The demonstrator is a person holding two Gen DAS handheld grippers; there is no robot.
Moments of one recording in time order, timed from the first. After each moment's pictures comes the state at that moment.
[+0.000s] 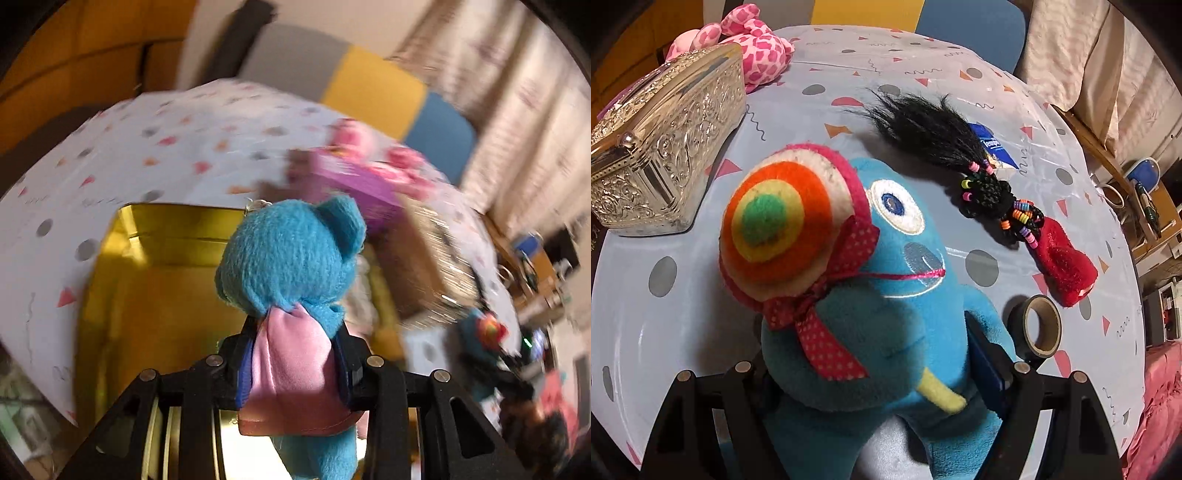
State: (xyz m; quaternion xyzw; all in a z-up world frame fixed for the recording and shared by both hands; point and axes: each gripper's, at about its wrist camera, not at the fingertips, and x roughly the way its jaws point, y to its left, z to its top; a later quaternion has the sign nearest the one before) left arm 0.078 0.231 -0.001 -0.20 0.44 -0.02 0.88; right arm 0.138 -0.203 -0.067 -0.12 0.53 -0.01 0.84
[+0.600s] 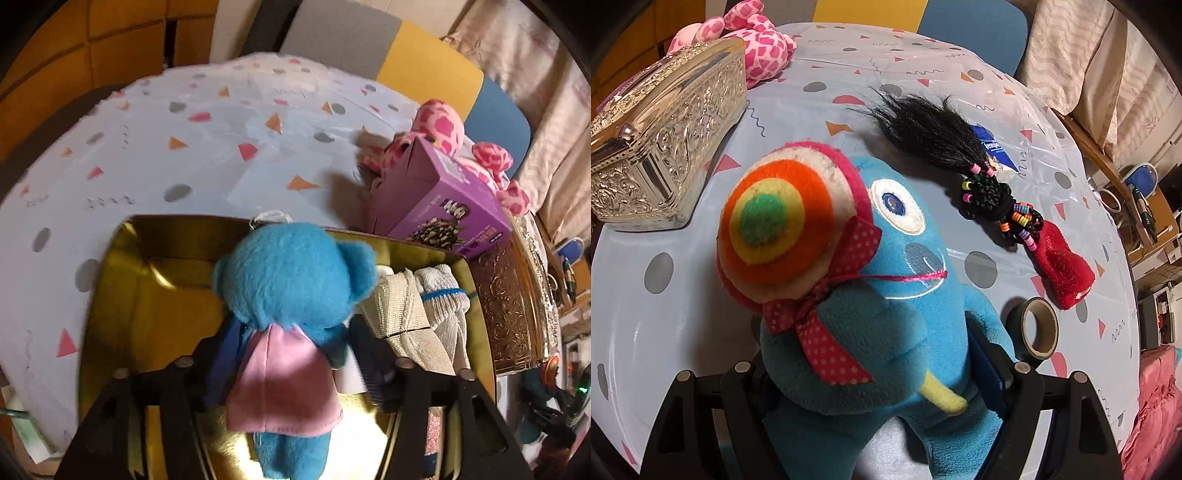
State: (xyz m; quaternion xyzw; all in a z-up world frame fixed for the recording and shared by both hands) left arm 0.150 0.260 -0.047 -0.16 0.47 0.05 0.86; right arm 0.136 -0.198 -0.067 -0.13 0.53 -0.01 0.84
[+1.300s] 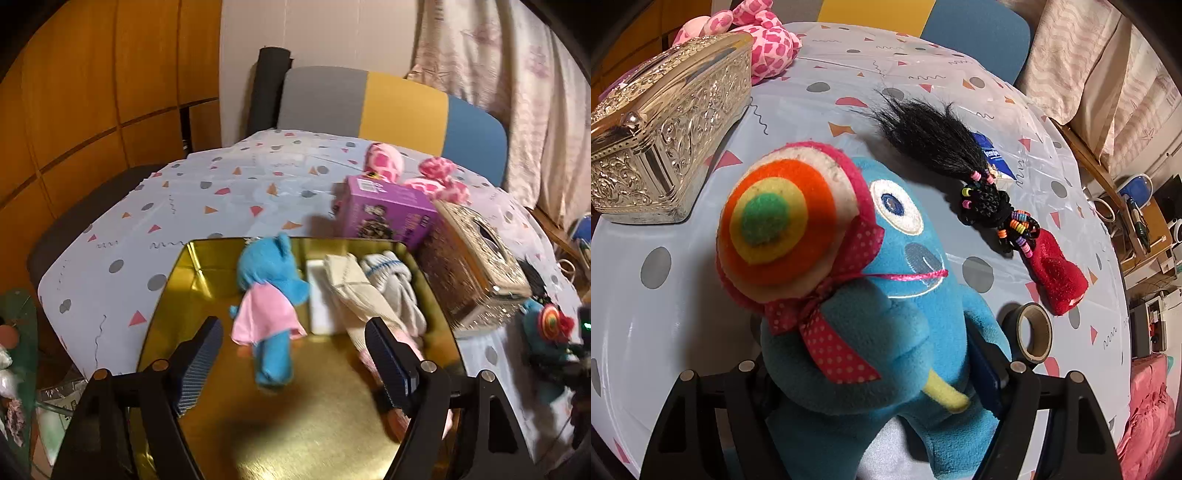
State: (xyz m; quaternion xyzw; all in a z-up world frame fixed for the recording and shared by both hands) left arm 0.033 0.192 0.013 -0.07 0.36 0.10 0.92; right arm 0.130 -0.189 -0.067 -0.15 0.52 -0.02 0.84
